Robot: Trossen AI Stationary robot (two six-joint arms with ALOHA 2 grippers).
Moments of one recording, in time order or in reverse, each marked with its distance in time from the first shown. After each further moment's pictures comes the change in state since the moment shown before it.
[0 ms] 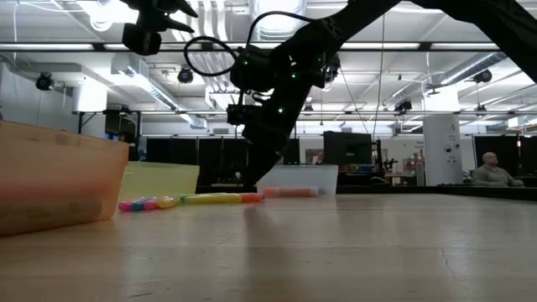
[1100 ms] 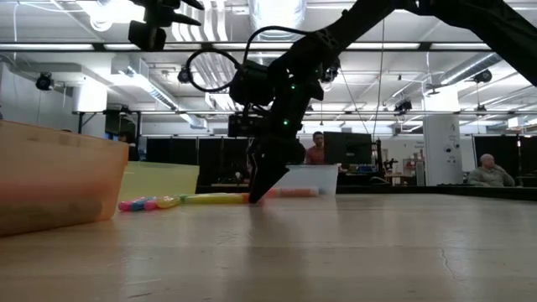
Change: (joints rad) left arm 0.001 0.000 0.000 0.077 -0.013 -0.031; right arm -0.008 0.062 0.005 -0.020 -0.125 -0.254
